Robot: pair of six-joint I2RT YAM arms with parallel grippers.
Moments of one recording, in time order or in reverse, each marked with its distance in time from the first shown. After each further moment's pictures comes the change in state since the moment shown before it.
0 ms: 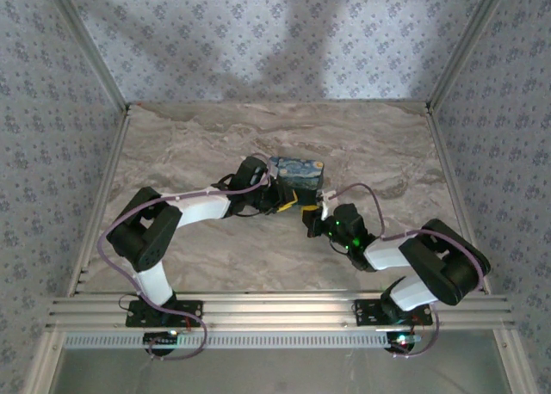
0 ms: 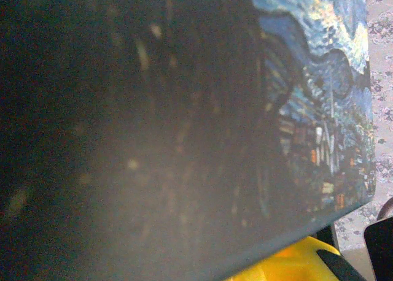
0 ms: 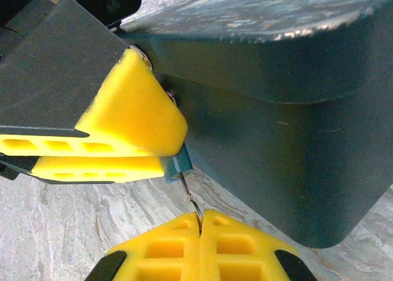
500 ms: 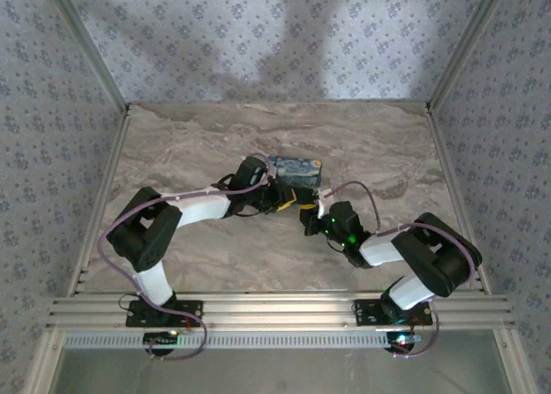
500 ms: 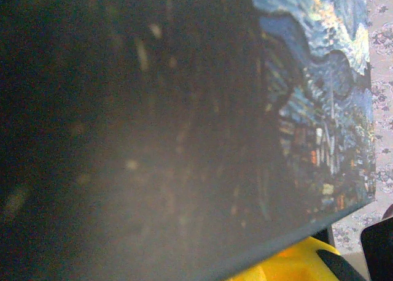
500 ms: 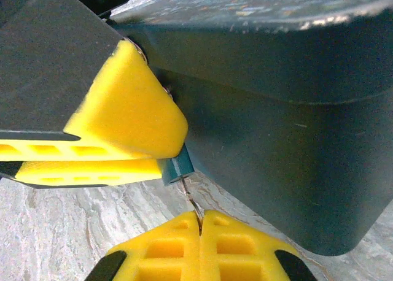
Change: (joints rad) left arm 0.000 0.000 0.000 -0.001 -0.029 -0.006; right arm 0.008 0.064 0.040 0.006 0.004 -0.013
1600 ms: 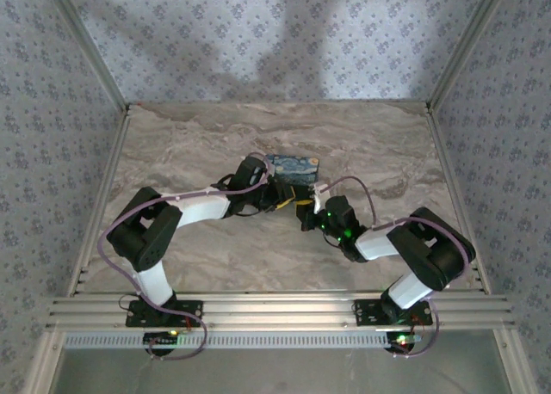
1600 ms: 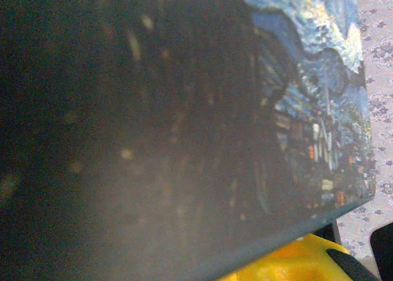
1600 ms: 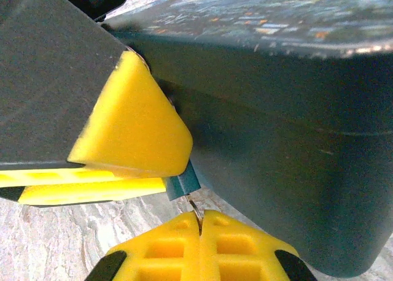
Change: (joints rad) left arm 0.002 0.002 -0.011 0.024 -0.042 0.004; right arm -0.008 0.052 0.065 -0.020 -0.012 -0.008
